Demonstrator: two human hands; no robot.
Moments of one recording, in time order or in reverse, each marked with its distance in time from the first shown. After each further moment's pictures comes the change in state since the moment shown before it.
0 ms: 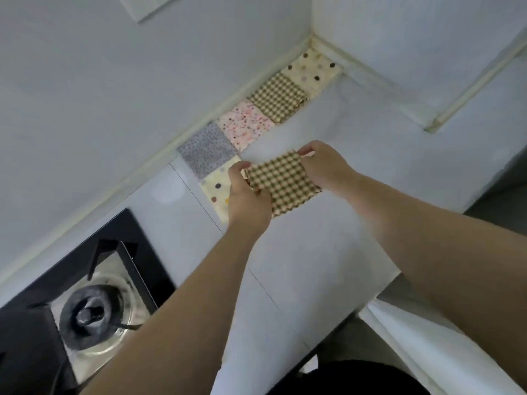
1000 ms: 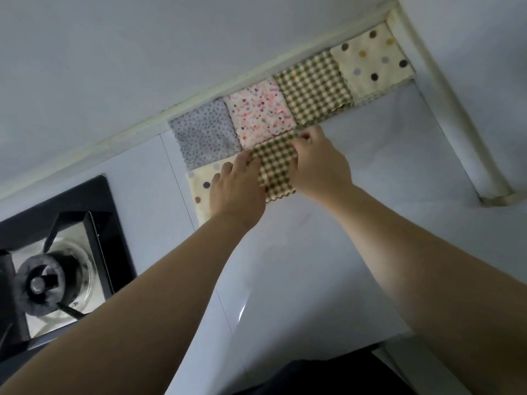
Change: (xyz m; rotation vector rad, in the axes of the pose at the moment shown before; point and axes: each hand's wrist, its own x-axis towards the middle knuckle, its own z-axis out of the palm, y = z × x) left_hand 0.106 -0.002 0.028 0.973 0.034 0.066; right_hand 0.115 -0.010 0.019 -0.629 -0.086 -0.512
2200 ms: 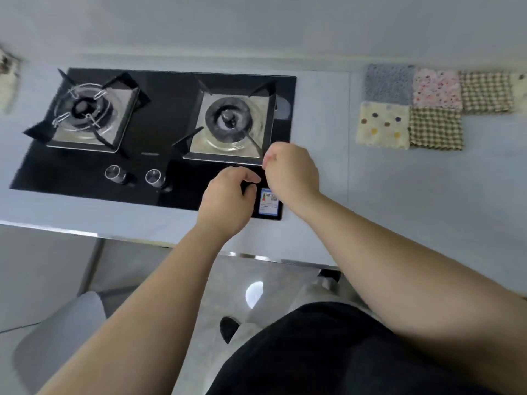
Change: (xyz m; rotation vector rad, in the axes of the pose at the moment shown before) left_hand -0.385 -0.217 0.020 -0.716 0.358 -0.480; right_hand -0.270 -0.338 0.095 0.196 -0.159 -0.244
